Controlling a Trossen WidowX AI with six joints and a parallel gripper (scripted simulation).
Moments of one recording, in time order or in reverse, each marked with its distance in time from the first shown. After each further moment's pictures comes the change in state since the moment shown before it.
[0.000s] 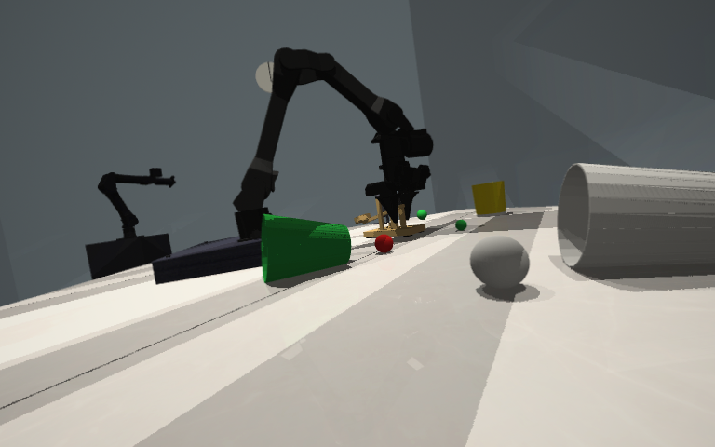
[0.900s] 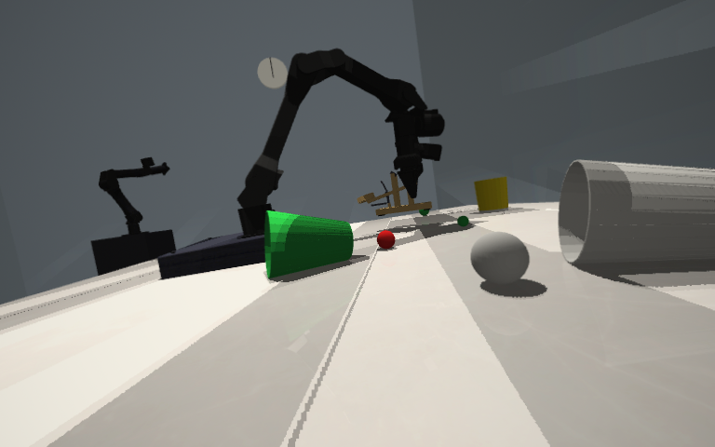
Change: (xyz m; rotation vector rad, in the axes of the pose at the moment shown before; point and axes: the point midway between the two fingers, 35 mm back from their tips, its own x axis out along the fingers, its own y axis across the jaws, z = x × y) arm -0.047 0.047 0.009 -0.480 0.001 -0.002
